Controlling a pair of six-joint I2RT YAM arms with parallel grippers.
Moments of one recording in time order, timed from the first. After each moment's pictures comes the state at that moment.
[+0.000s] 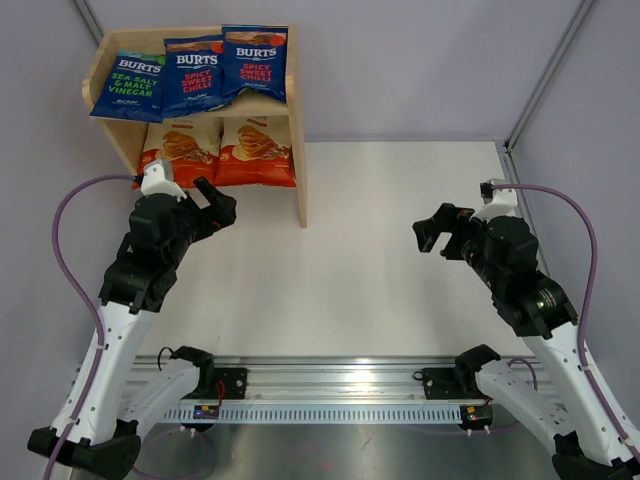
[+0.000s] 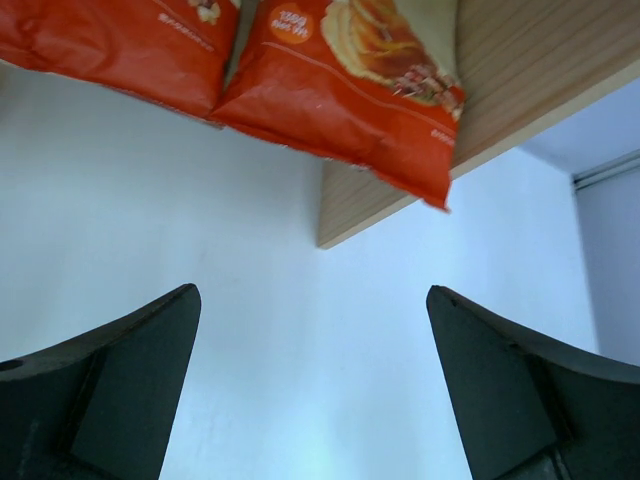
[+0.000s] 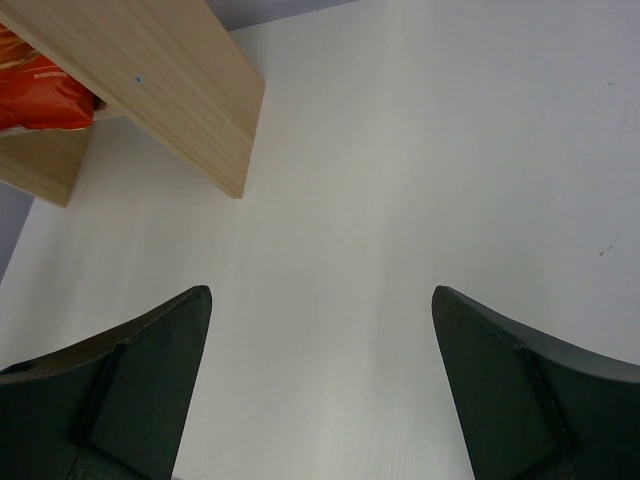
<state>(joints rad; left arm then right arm) -0.27 0.84 1.10 -0.59 -0.16 -0.60 0.43 0.72 1.01 -0.58 0.12 0.44</state>
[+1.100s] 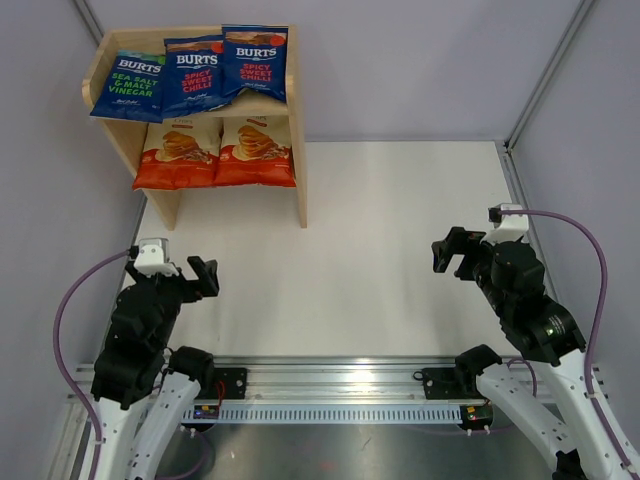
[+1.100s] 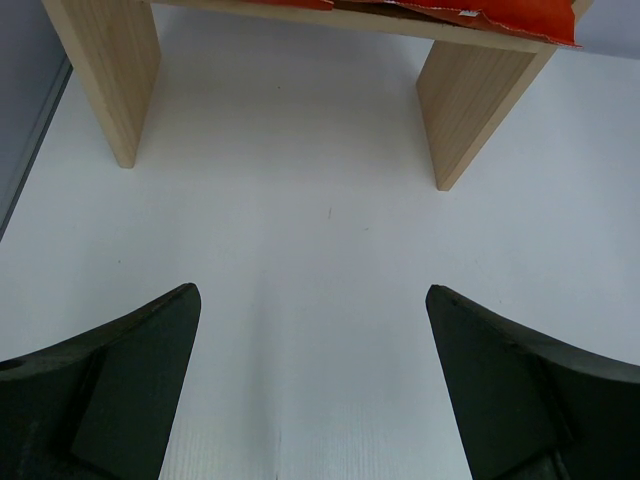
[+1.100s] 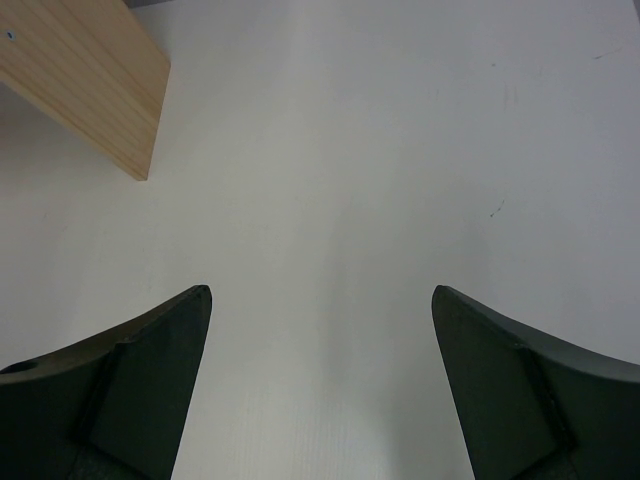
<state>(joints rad) -0.27 0.25 0.73 -0.71 -0.21 -0.22 0.43 0.57 0.91 -0.70 0.27 0.33</state>
